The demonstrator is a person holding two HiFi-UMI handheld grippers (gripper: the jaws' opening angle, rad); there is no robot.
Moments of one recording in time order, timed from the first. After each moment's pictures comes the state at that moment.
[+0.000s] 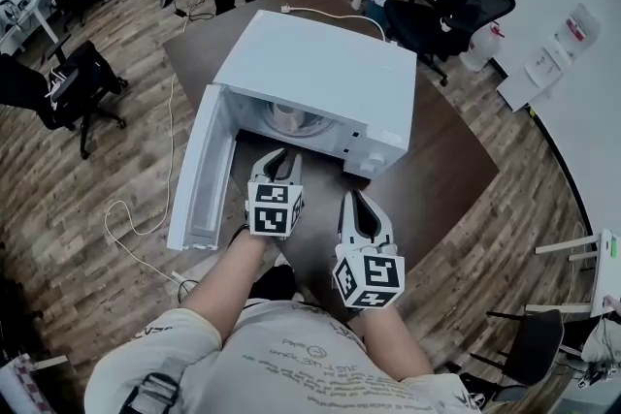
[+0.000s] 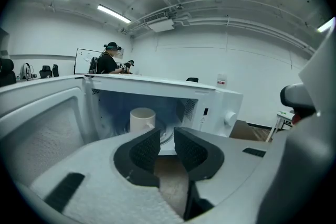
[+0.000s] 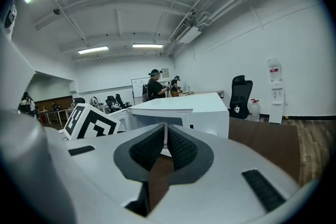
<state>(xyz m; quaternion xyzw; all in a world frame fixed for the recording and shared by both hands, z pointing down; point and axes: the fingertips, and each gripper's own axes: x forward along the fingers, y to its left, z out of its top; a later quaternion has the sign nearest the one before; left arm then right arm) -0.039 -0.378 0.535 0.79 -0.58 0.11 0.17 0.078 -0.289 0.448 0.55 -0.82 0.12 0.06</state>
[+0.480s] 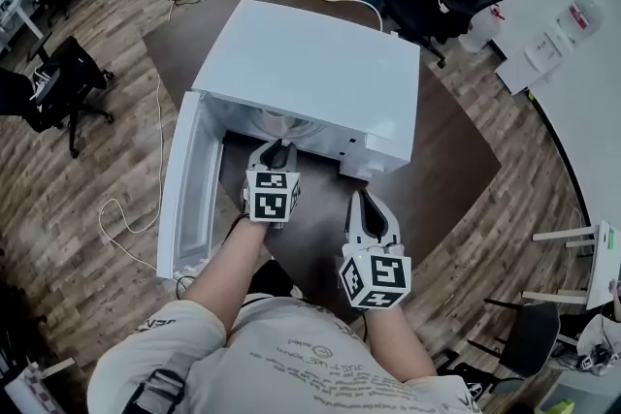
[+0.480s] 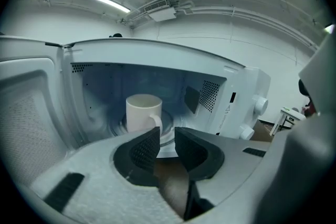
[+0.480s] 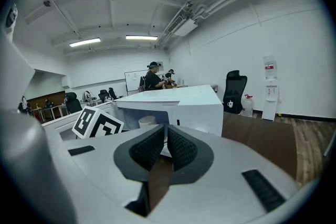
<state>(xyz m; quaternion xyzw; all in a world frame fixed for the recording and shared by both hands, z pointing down) -0.040 -0.443 0.592 0.78 -0.58 0.14 0.20 0.098 -0.336 0.476 0.58 -0.80 0.14 0.09</state>
